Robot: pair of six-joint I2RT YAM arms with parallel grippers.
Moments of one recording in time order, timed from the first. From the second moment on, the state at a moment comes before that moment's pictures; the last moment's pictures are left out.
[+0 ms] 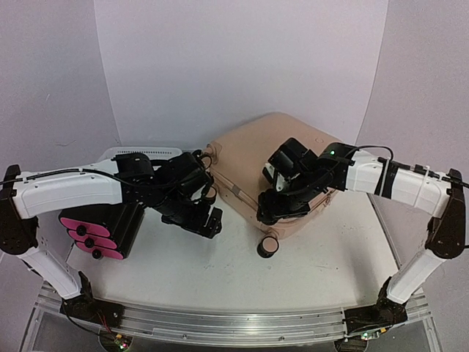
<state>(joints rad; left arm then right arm) -1.10 1.54 1.36 -0.88 -0.13 -0.63 0.93 1.60 1.39 -0.87 0.04 0.58</state>
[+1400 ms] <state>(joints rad) -1.10 1.96 1.79 -0.71 0.06 -0.55 -0.13 2.15 2.14 -0.81 -0.65 0.46</state>
